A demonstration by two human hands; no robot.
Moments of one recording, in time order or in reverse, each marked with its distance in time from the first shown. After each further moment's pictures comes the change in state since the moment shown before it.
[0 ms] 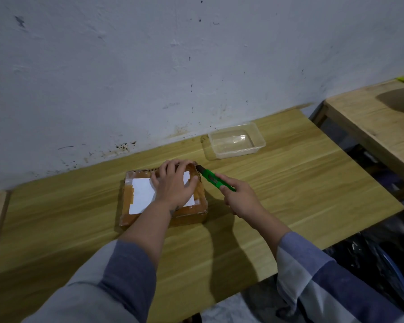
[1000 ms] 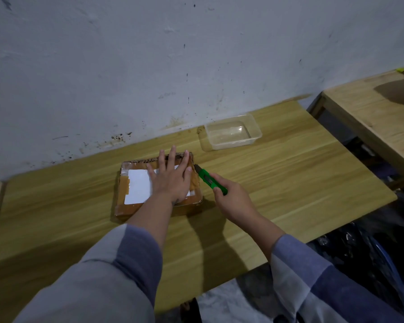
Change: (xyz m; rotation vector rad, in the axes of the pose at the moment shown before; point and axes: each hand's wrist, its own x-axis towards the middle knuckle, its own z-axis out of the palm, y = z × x) left_hand -0.004 0.005 0.005 0.268 -0.182 -0.030; right_hand -0.033 -0.006 0.008 -0.166 0.008 -0.051
